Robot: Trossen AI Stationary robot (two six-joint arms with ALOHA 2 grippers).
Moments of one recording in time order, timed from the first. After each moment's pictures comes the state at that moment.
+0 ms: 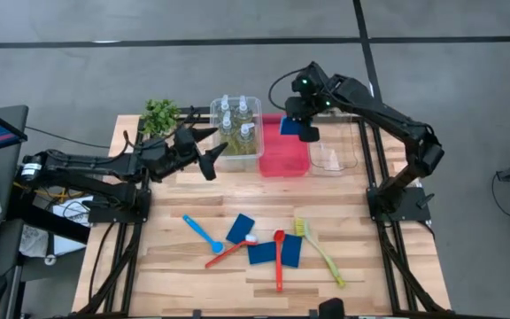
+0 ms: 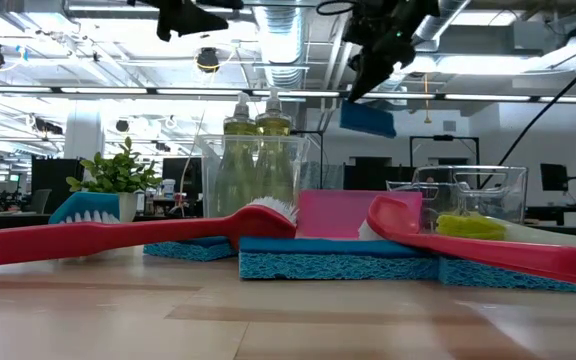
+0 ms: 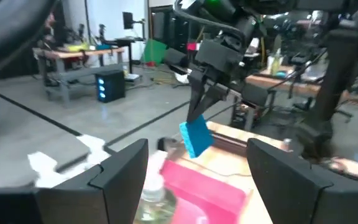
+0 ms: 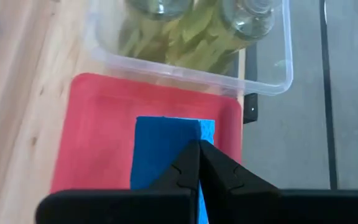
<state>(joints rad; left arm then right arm) 0.02 1.00 0.74 0.27 -0.53 0.00 -0.68 1.52 1.60 -0.95 -0.27 -0.80</state>
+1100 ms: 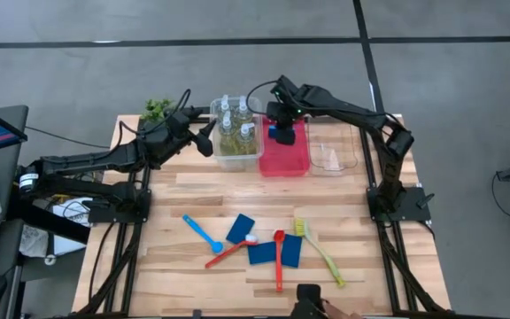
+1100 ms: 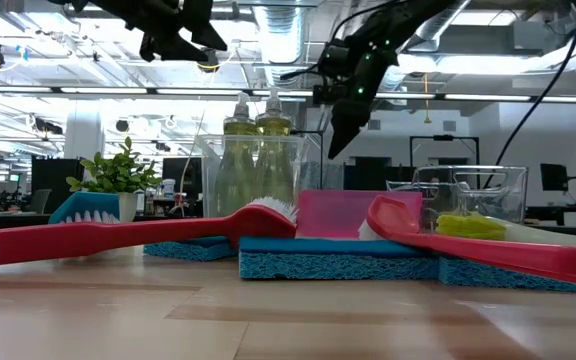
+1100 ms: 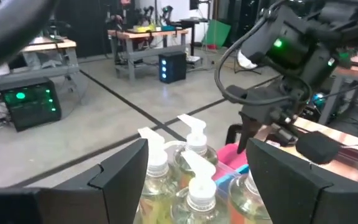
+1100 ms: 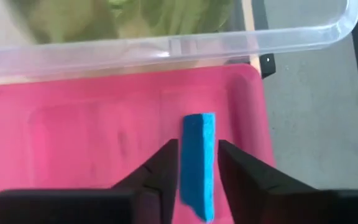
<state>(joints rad) 0.24 0.98 0.74 0.14 -0.58 -0.04 -0.64 1.77 1.60 -0.81 -0.13 -0.55</state>
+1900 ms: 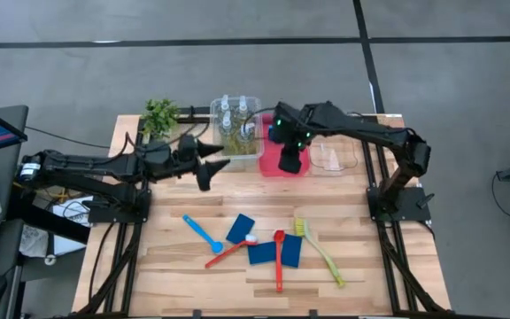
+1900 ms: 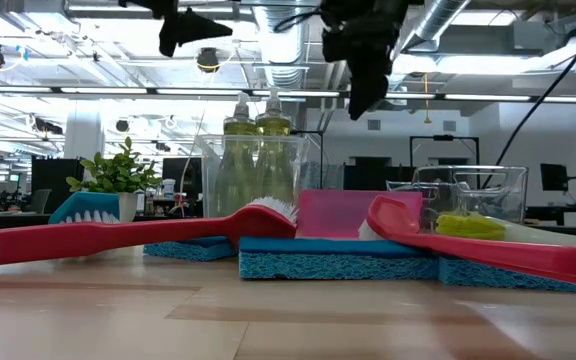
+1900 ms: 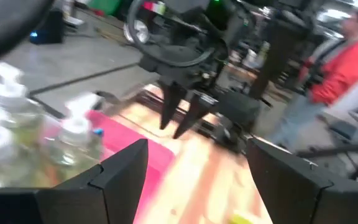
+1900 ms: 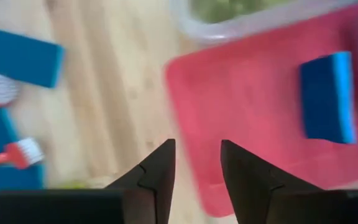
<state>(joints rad) -0.01 0.97 0.73 0.12 -0.31 -0.32 -0.37 1.58 1.60 -1.13 -0.13 -0.12</state>
